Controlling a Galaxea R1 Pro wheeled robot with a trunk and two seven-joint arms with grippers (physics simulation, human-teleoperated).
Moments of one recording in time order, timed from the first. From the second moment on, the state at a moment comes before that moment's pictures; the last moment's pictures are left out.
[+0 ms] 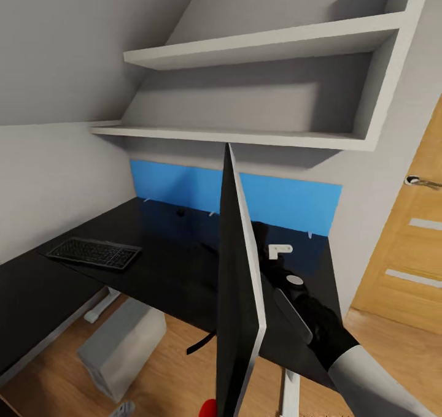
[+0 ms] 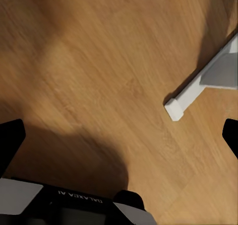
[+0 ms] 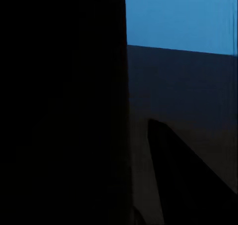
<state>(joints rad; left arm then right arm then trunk) -0.15 0.11 -0.01 -0.61 0.72 0.38 -0.16 -0.67 -0.06 0.46 -1.07 -0.49 0.24 -0.24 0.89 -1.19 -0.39</state>
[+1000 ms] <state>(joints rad) -0.14 0.11 0.07 -0.61 0.72 0.37 -0.15 -0.66 -0.06 0.46 -1.08 -0.48 0.24 -0.24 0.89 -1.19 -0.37</state>
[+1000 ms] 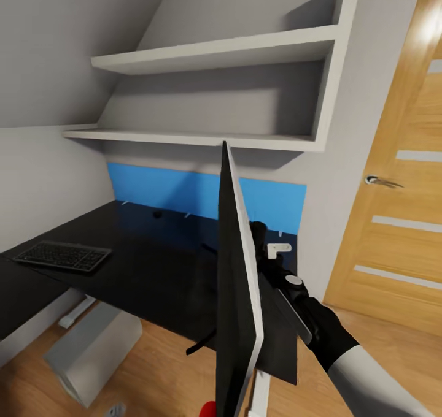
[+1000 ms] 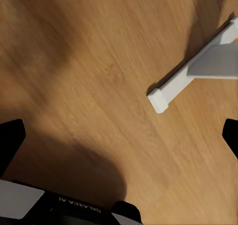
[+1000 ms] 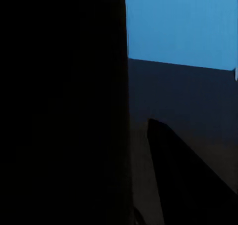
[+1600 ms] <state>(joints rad) -0.14 0.11 0.07 -0.61 0.72 0.37 -0.15 -0.66 -0.06 0.46 -1.08 -0.48 0.24 -0.24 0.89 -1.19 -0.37</state>
